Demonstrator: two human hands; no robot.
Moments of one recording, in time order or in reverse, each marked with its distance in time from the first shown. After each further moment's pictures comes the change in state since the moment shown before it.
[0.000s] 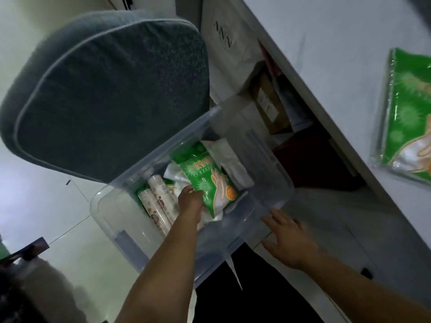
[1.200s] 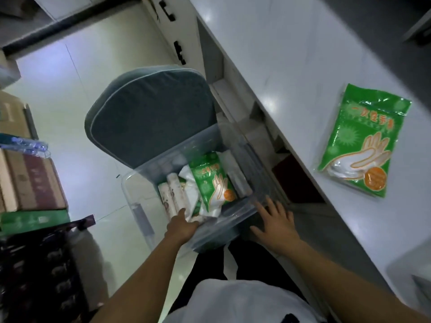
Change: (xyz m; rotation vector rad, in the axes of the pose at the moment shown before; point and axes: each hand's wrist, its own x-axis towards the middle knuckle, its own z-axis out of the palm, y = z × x) left_hand -0.159 -0.042 -0.038 0.974 0.135 0.139; right_hand -0.028 0.055 -0.030 0.029 0.174 -0.206
